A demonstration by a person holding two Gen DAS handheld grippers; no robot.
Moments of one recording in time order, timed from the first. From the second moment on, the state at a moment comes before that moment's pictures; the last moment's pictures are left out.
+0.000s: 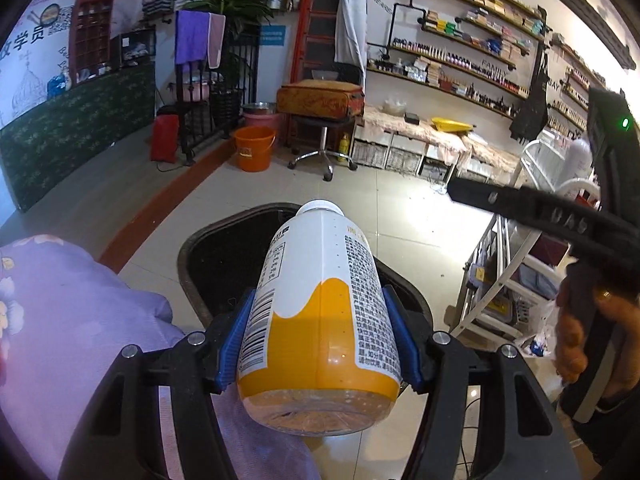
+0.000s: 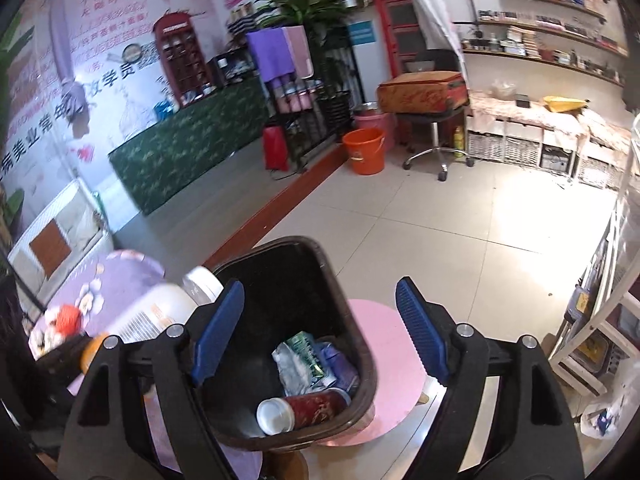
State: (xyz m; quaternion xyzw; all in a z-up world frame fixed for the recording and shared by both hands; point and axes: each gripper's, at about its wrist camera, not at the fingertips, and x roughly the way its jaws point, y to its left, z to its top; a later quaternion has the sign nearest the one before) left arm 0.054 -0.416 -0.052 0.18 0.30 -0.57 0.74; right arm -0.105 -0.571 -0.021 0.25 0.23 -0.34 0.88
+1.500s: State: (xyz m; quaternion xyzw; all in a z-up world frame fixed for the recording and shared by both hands) left arm 0.153 -0.054 -0.041 0.03 0.34 -0.16 0.93; right arm 0.122 -0.336 -0.045 0.17 0.37 0.05 0.91
